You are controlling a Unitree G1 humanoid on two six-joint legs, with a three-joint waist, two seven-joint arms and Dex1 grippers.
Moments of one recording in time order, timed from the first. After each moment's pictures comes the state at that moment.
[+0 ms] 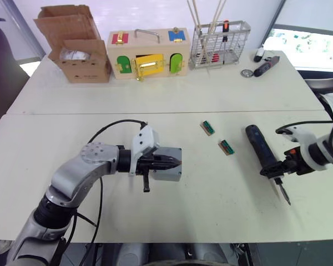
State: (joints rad) left arm -0.39 0.58 -0.22 -0.46 -0.55 0.75 -0.93; right arm -0.76 -1.28 0.51 0.13 0.61 1.40 0.91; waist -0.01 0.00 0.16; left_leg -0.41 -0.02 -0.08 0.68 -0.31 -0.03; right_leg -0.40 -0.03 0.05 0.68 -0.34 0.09
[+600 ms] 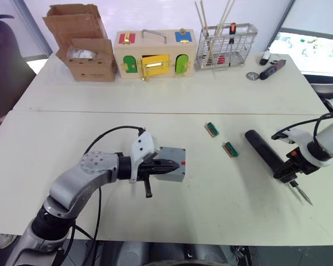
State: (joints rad) left arm -0.32 0.58 -0.22 -0.52 -0.56 0.77 -0.83; right arm -0.79 -1.28 0.69 0.14 0.23 1.29 1.22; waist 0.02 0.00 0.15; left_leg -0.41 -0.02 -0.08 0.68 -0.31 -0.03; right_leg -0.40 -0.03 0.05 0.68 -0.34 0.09
